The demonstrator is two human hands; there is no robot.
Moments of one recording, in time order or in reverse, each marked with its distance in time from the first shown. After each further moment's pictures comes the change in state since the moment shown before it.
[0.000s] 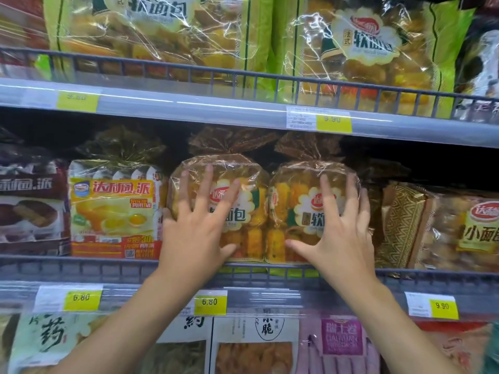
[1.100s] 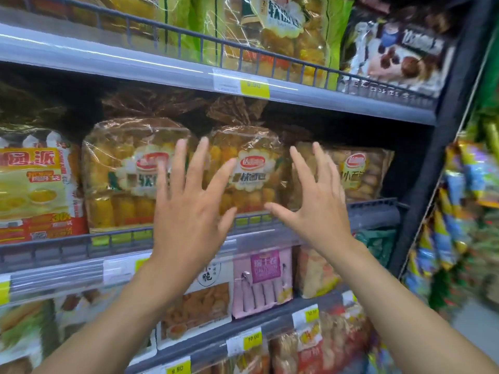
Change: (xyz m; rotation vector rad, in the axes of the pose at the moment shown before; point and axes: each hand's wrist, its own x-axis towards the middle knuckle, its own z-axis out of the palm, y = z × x) left_hand -0.034 0.070 -0.023 -0.344 0.197 0.272; right_hand -0.051 0.041 -0.076 -0.193 0.098 0.014
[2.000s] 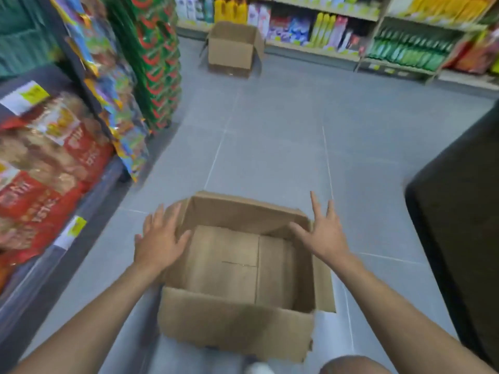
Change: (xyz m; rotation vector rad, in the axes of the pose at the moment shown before) left_hand -0.430 0.417 0.190 -0.613 -1.242 0.414; right_hand -0.661 0.227 -0.269 -0.505 -0.514 1.489
